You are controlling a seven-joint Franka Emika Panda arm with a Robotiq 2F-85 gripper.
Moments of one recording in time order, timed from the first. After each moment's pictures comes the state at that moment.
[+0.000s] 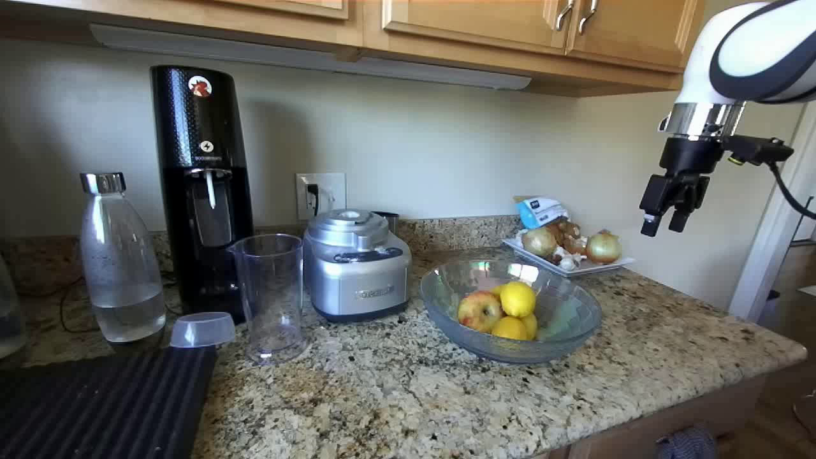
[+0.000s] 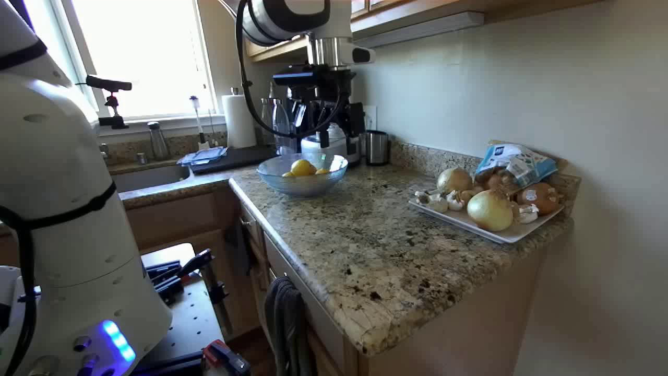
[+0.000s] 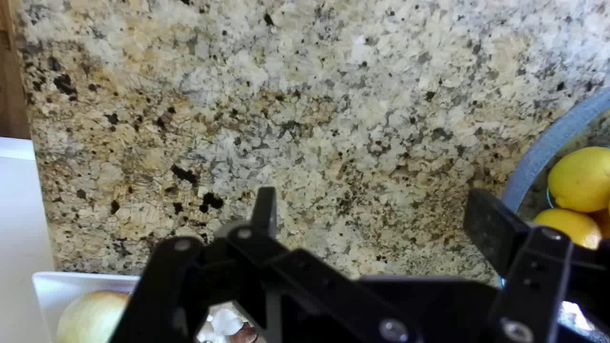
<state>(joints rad) 0.03 -0.30 -0.02 -2.51 0.02 2.28 -0.09</state>
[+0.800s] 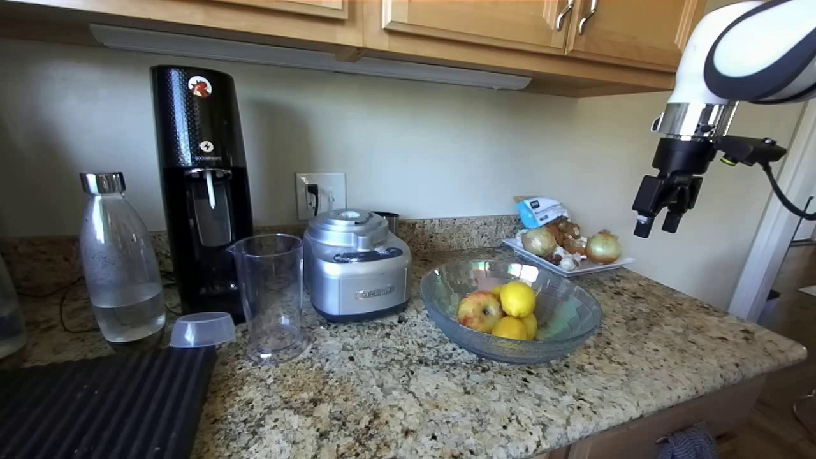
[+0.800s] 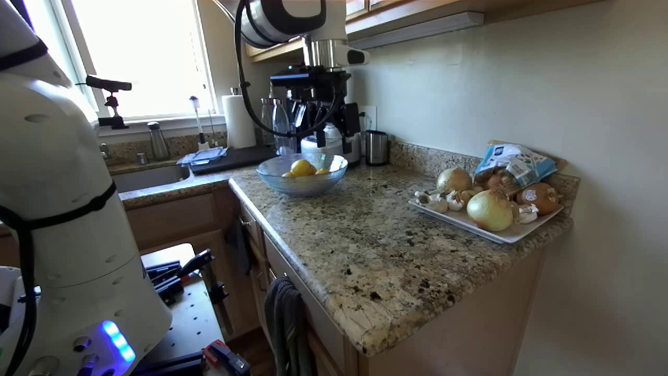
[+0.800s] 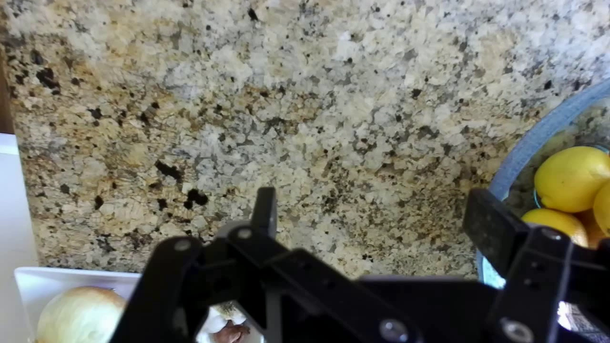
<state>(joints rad) 0.04 -0.29 0.02 -2.50 0.03 2.29 -0.06</state>
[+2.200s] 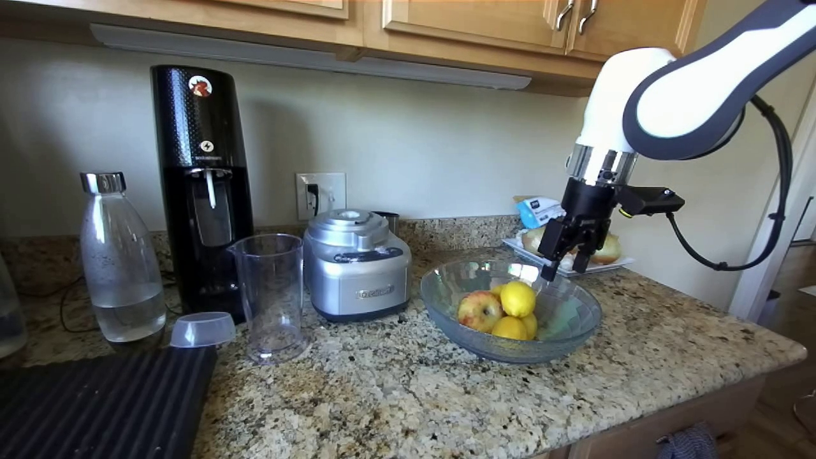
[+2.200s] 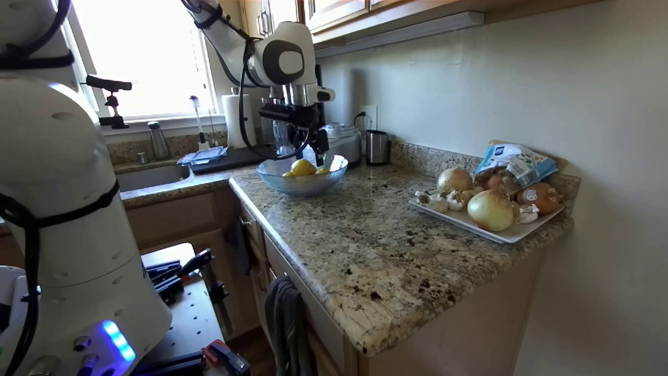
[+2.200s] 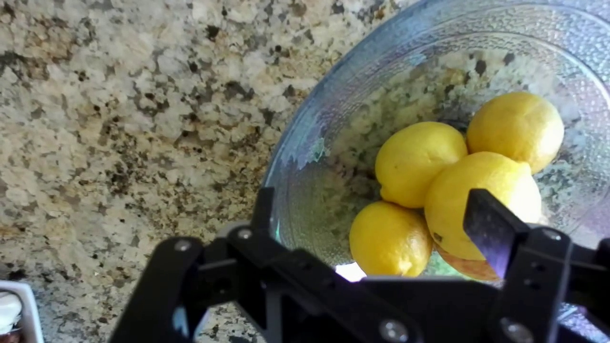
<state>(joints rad) 0.18 -0.01 0.22 -2.40 0.06 2.53 0.16</state>
